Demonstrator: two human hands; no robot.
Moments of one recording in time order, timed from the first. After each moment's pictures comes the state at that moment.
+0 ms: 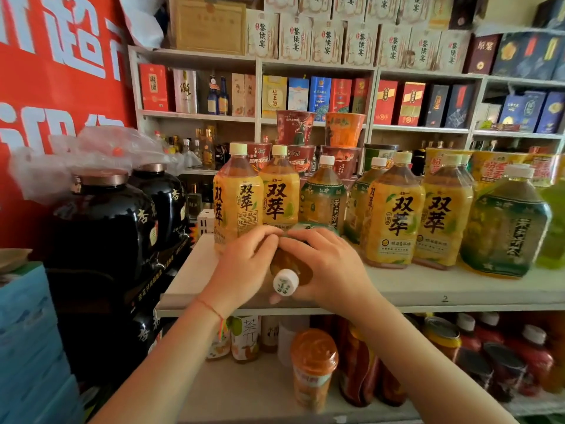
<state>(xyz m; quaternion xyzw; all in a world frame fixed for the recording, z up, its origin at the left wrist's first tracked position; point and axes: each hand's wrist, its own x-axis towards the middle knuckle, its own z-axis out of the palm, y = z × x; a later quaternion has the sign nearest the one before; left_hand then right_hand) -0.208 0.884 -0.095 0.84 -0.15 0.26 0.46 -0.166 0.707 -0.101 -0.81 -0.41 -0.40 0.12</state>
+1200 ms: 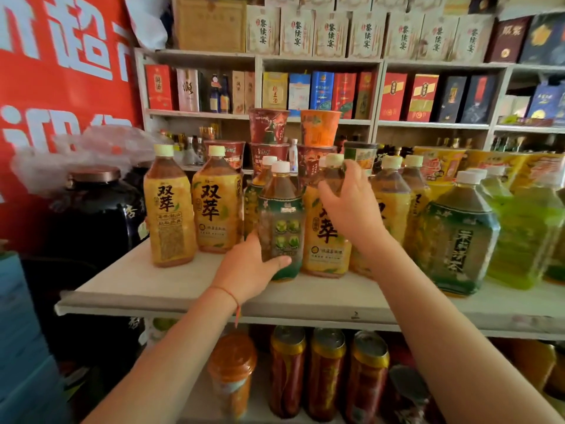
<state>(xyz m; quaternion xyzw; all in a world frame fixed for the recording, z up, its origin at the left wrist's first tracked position) -0.143 0.743 -0.095 0.93 0.03 0.20 0.31 -0.092 0.570 -0.011 -0.85 -0.17 -0.33 0.37</state>
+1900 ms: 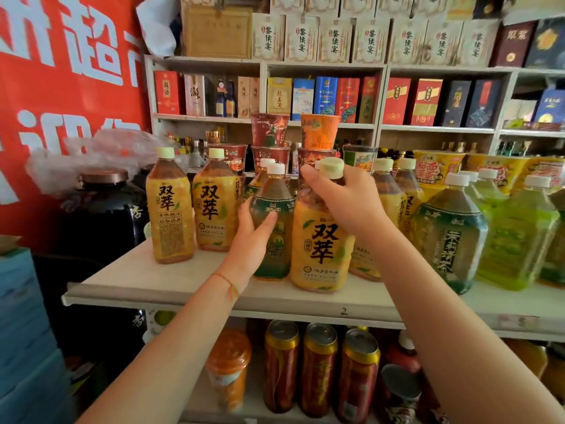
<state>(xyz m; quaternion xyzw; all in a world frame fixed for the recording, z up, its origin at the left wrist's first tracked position) -0.138 0.719 -0.074 0.71 -0.02 0.24 0.66 -0.129 0.550 0.014 -0.80 -0.25 -0.23 0.49</state>
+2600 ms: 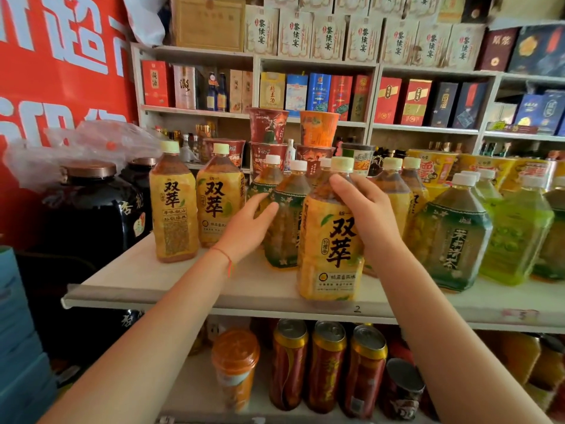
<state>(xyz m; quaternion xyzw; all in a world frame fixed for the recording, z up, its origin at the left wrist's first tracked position) -0.126 0.758 -0.057 0.84 -0.03 0.21 0.49 -0.135 0.553 -0.016 -0.71 -0.20 -0.16 0.66</state>
